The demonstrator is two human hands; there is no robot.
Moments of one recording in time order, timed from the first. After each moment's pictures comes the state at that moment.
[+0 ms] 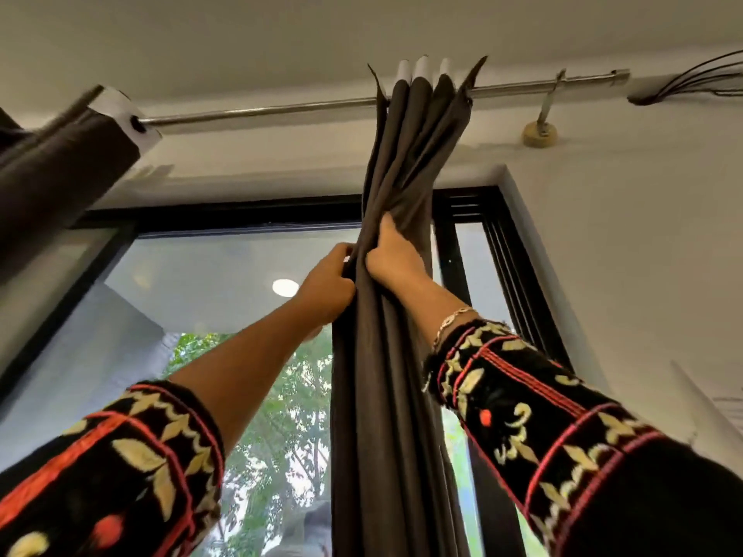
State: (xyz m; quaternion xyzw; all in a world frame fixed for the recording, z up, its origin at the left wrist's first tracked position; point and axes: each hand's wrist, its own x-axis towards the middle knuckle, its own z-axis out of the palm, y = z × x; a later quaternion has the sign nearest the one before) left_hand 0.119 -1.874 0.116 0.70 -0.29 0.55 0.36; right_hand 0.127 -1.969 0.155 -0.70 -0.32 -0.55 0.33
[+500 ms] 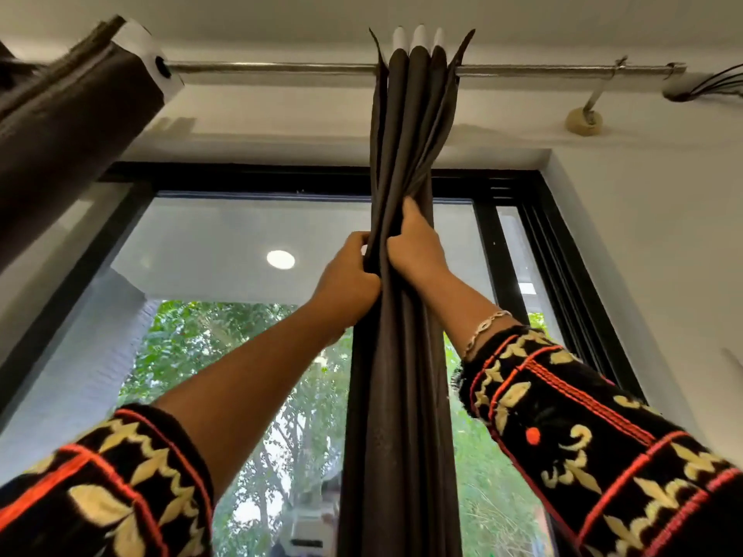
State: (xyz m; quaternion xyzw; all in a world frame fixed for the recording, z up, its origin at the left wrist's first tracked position) left_hand 0.117 -1.772 0.090 0.67 -0.33 0.52 0.42; right_hand 0.127 -1.864 0.139 -0.67 -0.29 -0.58 0.36
